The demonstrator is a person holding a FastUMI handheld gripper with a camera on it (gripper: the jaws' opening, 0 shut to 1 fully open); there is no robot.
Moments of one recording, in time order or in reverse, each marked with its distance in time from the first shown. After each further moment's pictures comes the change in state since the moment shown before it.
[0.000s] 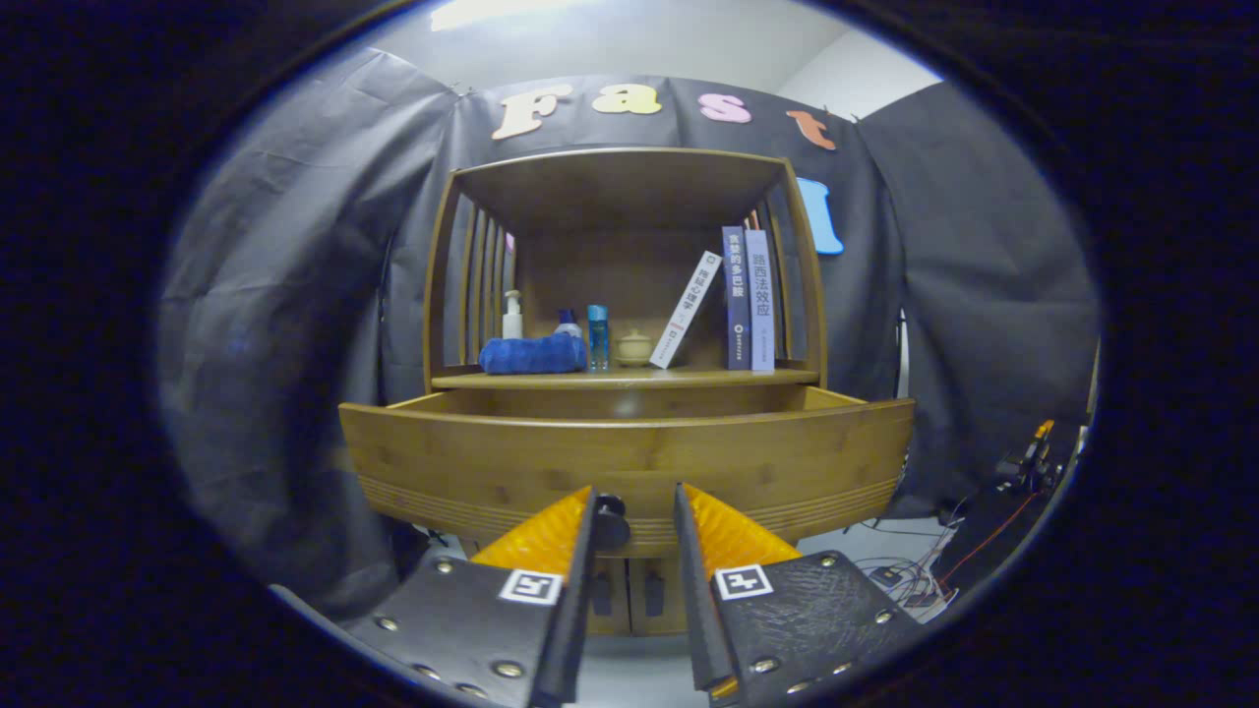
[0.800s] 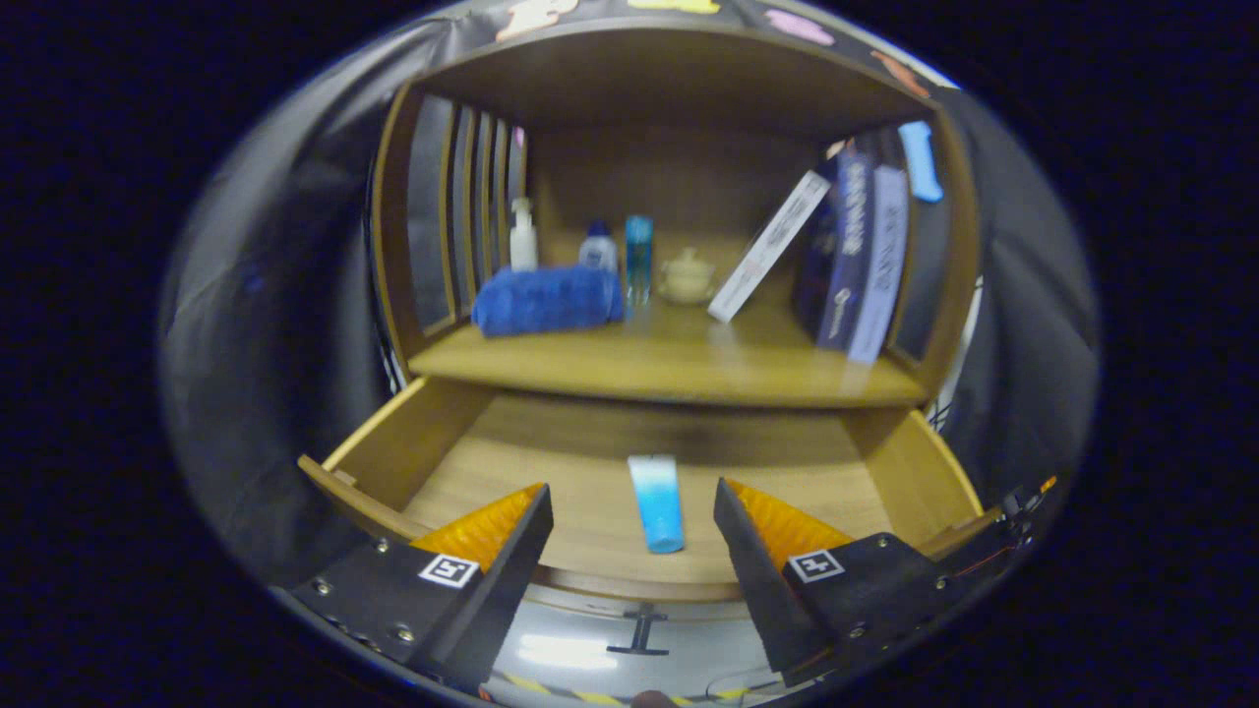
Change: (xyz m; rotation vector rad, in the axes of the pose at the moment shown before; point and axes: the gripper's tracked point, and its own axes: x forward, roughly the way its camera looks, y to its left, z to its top) arm 0.131 0.052 0.021 -0.132 0.552 0.113
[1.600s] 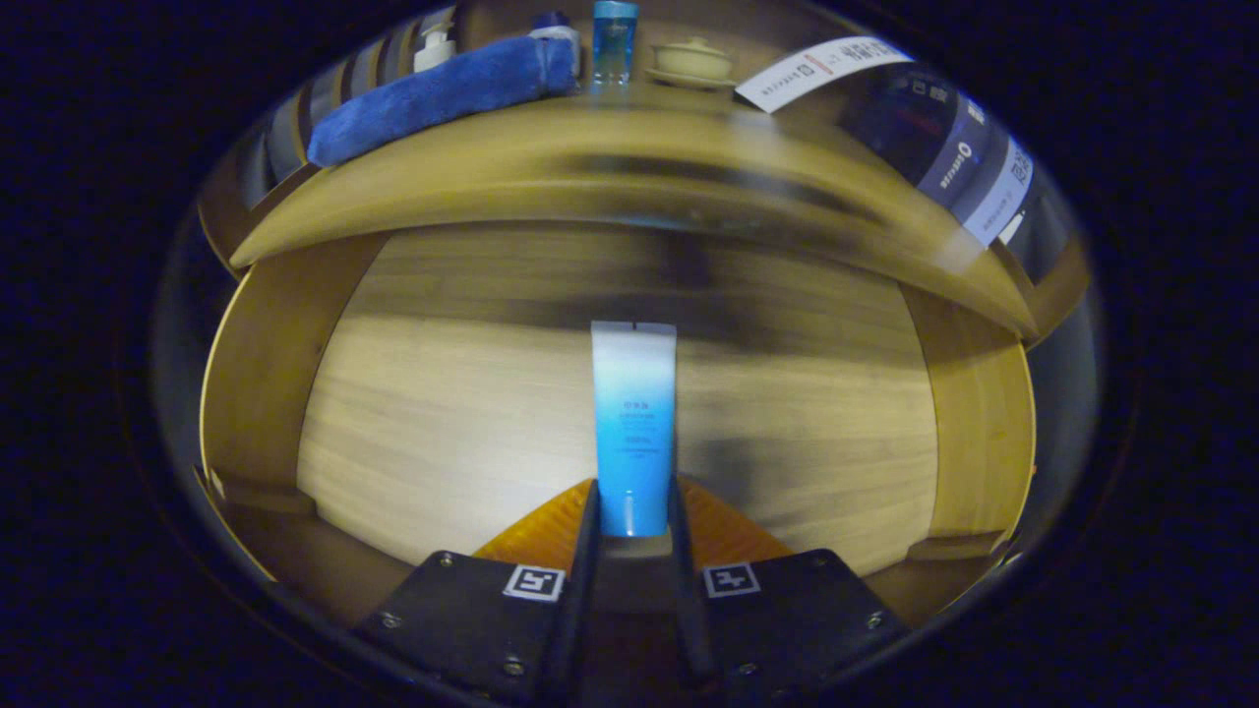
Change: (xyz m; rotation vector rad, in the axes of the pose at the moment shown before) arm 0.087 -0.016 -0.076 0.030 0.544 -0.080
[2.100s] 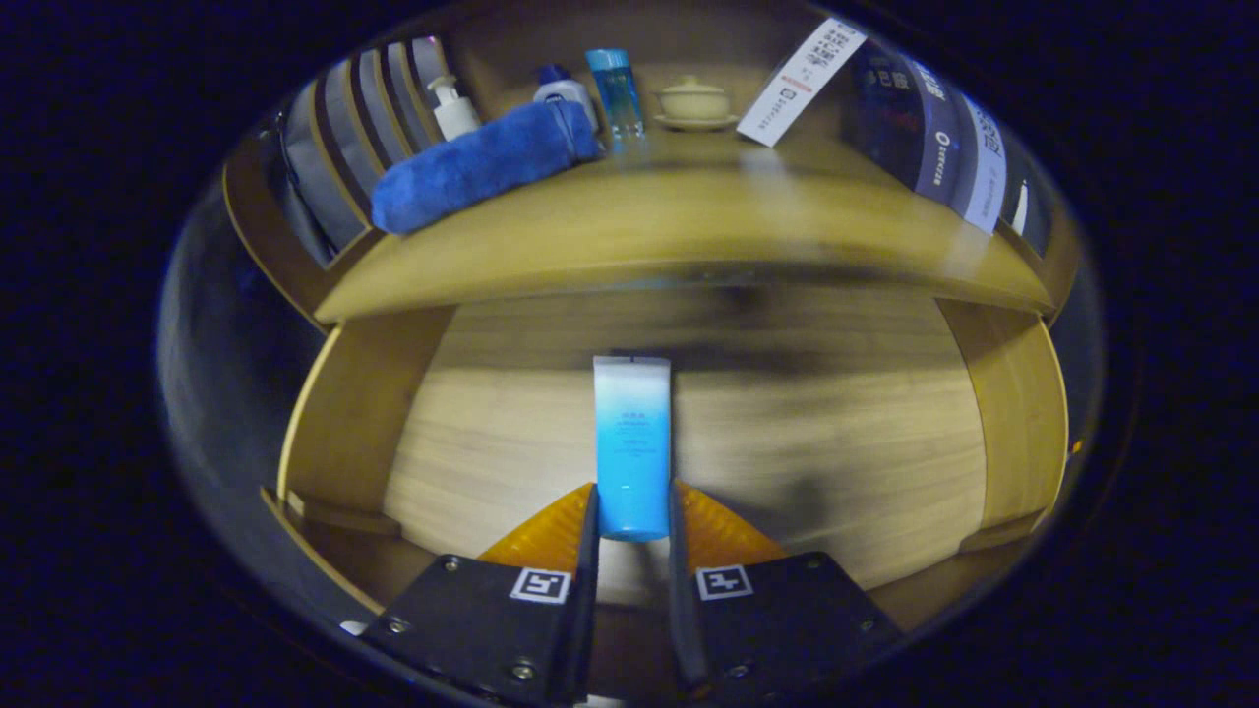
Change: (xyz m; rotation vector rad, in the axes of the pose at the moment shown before) arm -0.037 0.034 0.019 0.091 -0.162 0.221
